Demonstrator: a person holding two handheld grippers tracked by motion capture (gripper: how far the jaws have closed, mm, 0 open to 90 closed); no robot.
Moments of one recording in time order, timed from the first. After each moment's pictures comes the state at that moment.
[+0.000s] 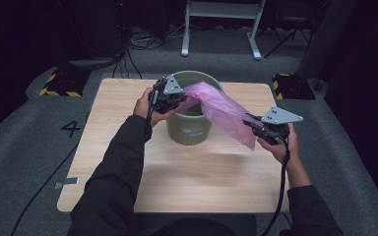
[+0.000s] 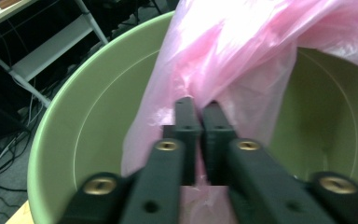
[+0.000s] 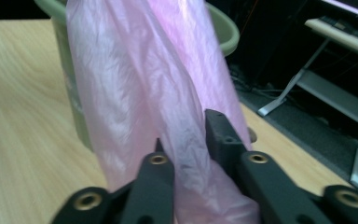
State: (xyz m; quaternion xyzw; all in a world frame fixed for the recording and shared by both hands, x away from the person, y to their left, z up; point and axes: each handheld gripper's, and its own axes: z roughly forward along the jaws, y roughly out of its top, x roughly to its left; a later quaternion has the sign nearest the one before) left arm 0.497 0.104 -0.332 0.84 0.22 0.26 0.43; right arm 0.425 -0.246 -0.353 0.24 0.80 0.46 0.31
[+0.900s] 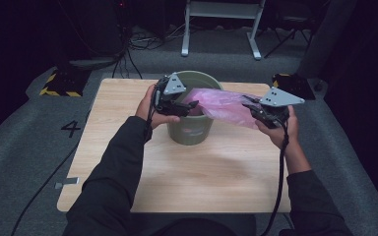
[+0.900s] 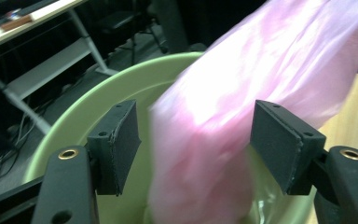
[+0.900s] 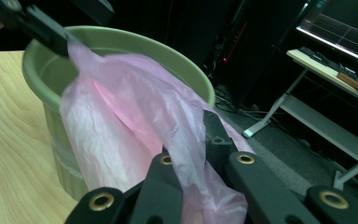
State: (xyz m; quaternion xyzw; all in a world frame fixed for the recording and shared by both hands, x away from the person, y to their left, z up) left arm 0.473 0.085 -0.310 0.82 0.20 0.26 0.46; right arm 0.438 -0.225 -0.303 0.21 0.79 0.46 0.35
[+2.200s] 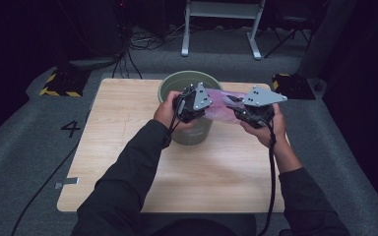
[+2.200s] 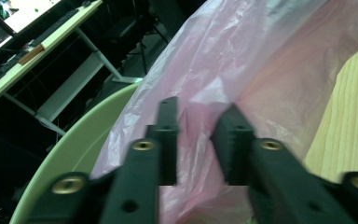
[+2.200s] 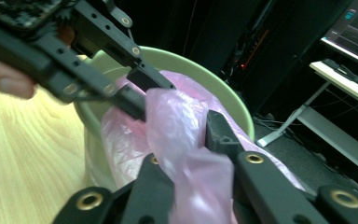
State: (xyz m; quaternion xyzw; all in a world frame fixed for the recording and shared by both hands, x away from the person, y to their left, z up) left arm 0.455 0.036 -0.313 0.84 0.14 0.33 0.41; right arm 0.429 -0.182 -0.291 0.18 0.80 0.46 0.33
